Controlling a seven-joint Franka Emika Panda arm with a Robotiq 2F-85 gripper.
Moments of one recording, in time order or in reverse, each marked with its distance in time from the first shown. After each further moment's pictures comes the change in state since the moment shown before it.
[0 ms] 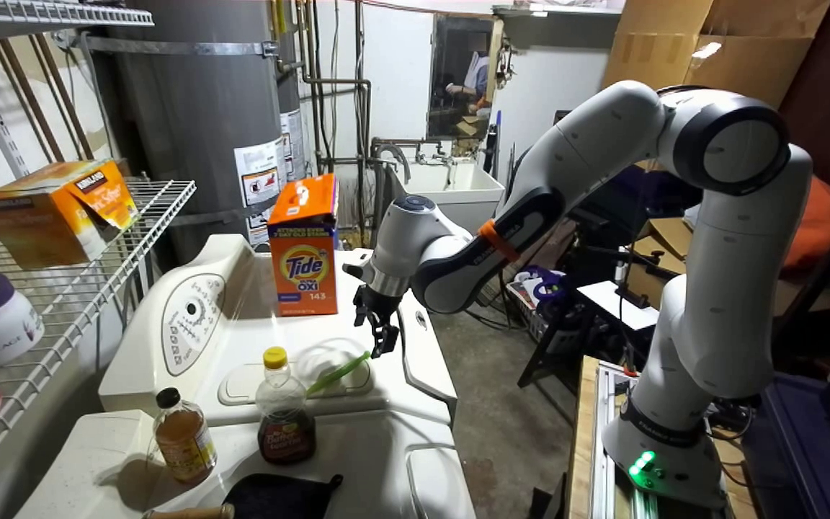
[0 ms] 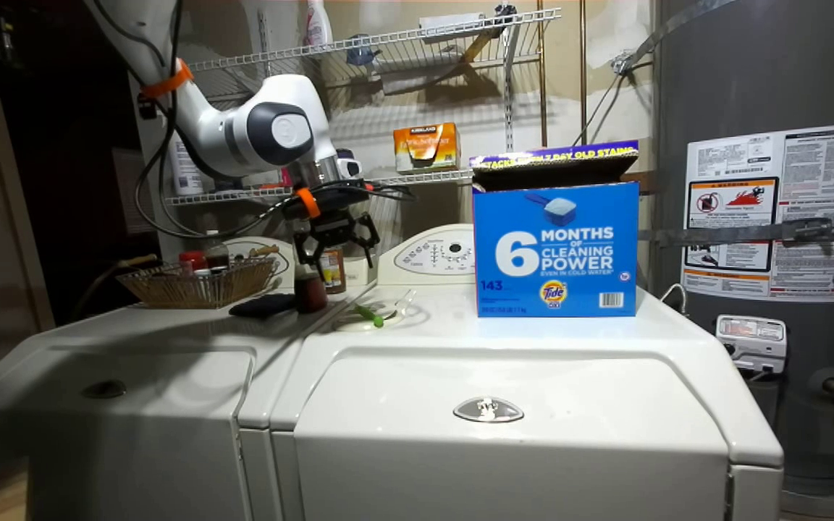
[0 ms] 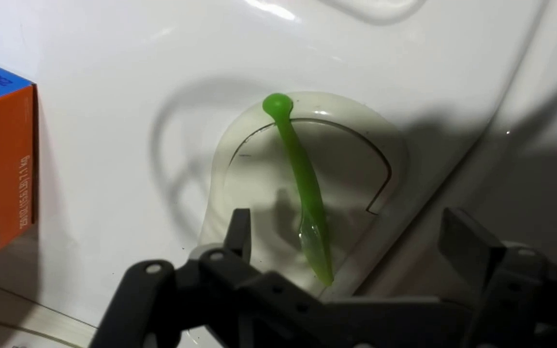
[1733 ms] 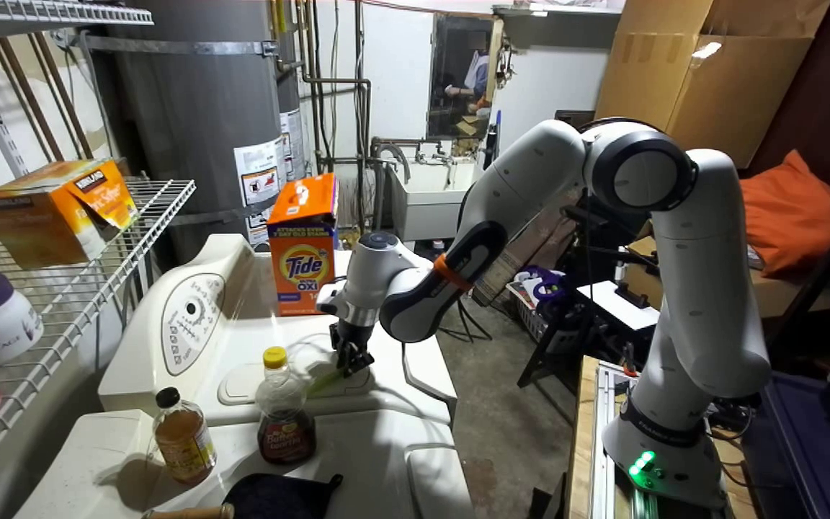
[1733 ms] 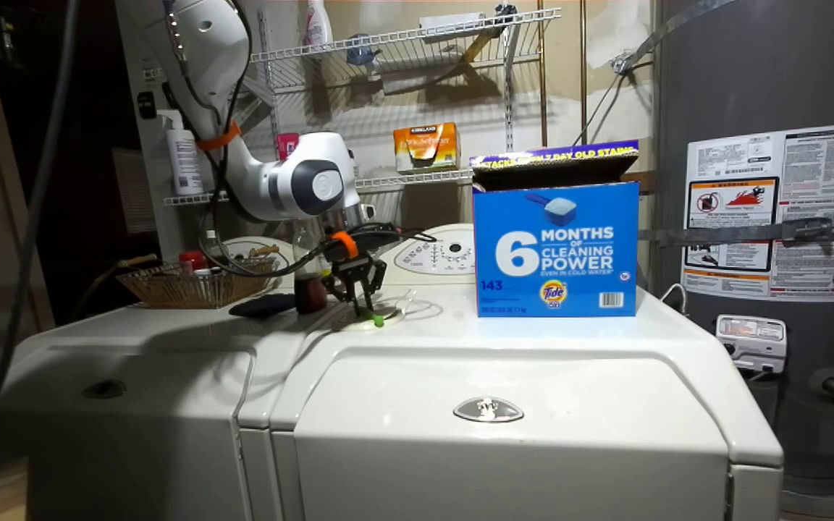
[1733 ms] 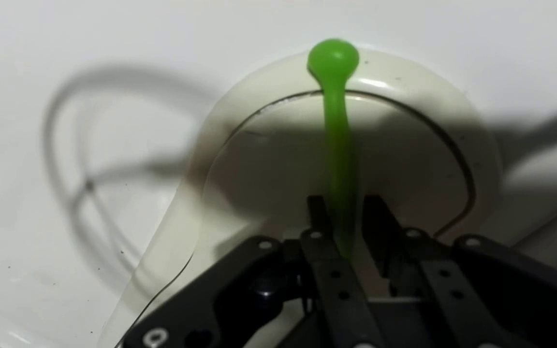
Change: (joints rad) arm -0.029 0.289 0.040 0.200 -0.067 0.043 -0.178
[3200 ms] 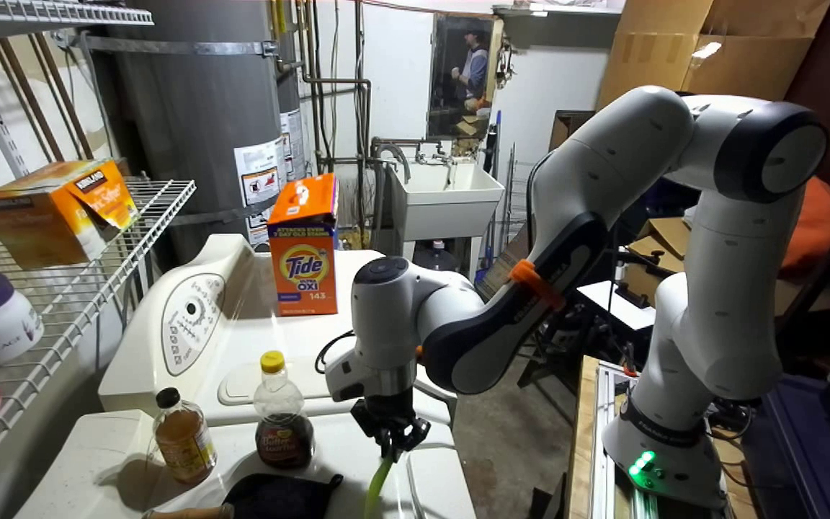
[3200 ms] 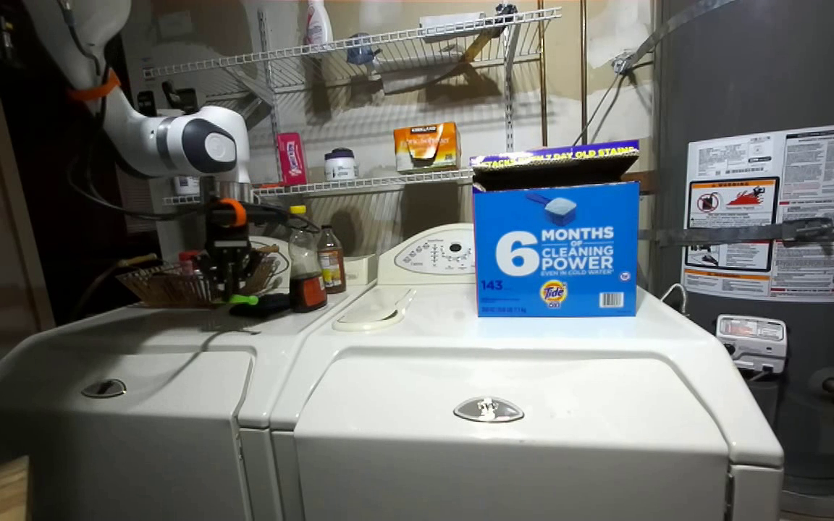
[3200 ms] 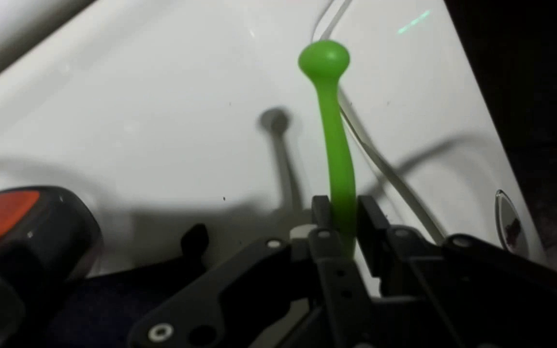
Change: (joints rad) arm 0.156 -0.257 0.223 -0.152 0.149 -0.388 -0.130
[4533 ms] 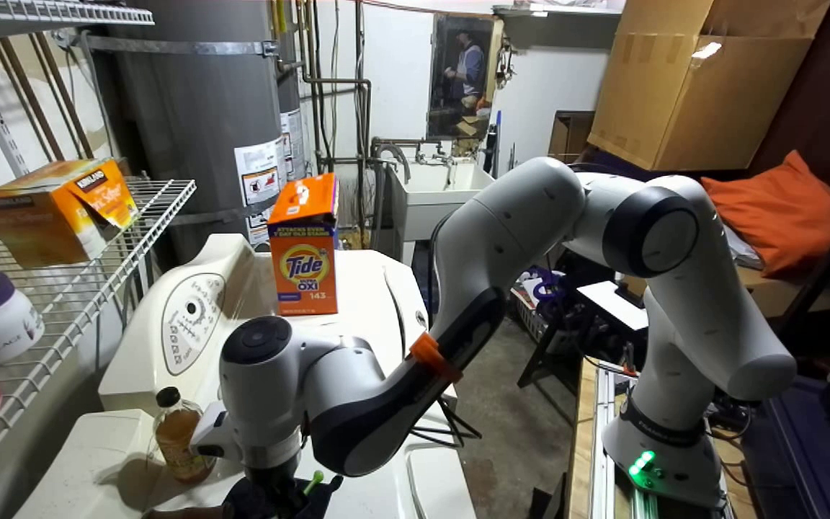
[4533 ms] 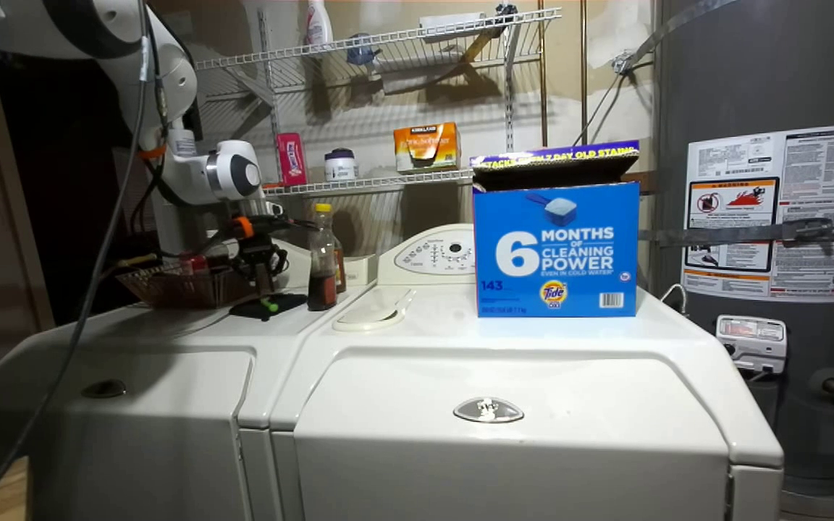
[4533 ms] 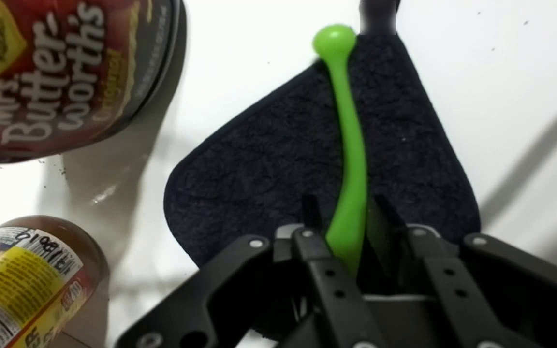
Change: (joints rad) arm 0.247 0.472 -0.117 0.634 -0.283 -0.069 0.594
